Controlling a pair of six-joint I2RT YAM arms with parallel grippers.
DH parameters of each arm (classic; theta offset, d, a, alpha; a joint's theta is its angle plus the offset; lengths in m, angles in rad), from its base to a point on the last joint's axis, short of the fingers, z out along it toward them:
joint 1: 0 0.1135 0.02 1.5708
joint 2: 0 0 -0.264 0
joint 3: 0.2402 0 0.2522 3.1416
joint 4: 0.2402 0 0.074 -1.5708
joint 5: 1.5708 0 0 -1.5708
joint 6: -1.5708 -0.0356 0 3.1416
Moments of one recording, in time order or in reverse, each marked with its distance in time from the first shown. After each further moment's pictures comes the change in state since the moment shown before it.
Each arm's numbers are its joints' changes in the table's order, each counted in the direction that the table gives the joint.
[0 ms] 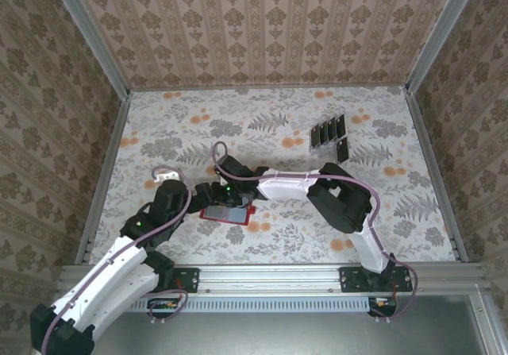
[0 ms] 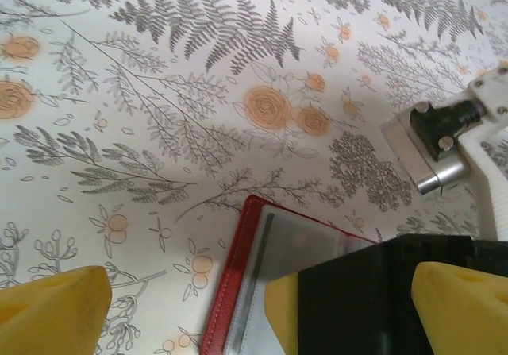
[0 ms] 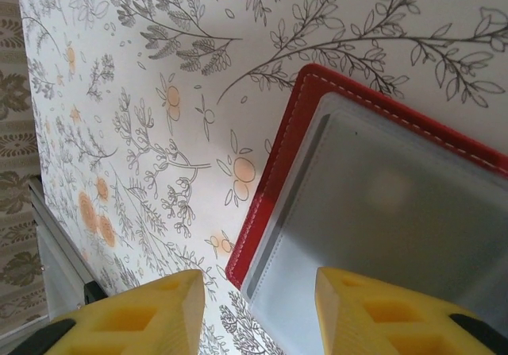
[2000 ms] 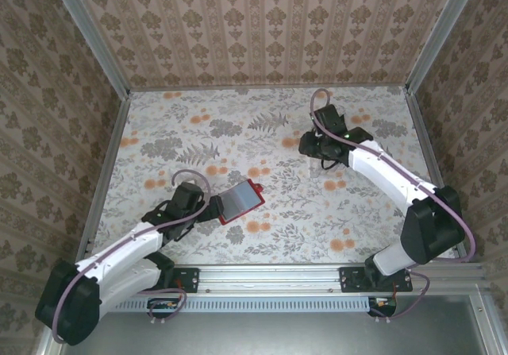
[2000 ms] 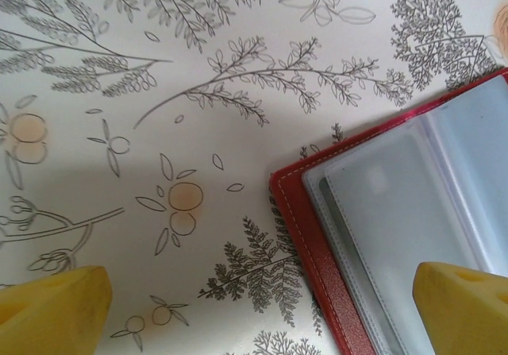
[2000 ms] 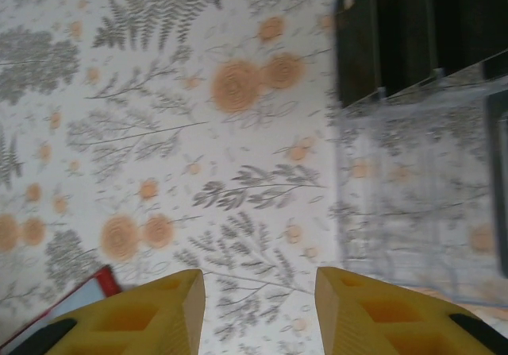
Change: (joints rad) left arm -0.026 -0.290 -0.120 -0.199 0.121 0.035; right arm -0.544 0.590 -0.187 0.500 0.404 0.358
